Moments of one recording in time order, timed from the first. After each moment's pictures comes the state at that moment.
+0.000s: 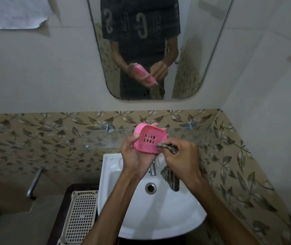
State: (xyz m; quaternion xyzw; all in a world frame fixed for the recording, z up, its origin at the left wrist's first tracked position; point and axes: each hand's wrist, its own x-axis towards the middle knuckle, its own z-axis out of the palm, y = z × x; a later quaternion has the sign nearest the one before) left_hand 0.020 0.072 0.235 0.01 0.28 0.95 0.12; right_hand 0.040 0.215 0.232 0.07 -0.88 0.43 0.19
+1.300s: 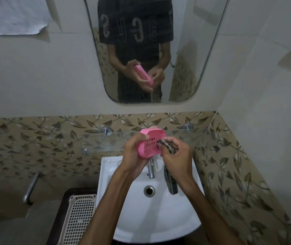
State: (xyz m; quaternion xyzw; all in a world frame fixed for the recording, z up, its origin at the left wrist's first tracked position) left_hand 0.022 0.063 0.253 0.00 0.41 0.90 0.15; right_hand 0.036 0.205 0.223 -0.02 -0.78 0.61 0.16
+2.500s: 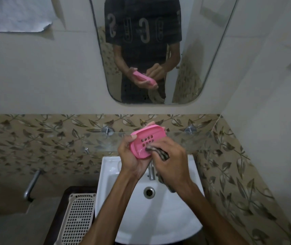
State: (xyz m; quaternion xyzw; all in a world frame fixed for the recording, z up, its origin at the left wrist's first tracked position) left_hand 0.014 0.069 0.240 -0.02 0.30 0.95 0.09; right_hand 0.036 0.197 0.234 0.16 -0.86 0.43 0.24
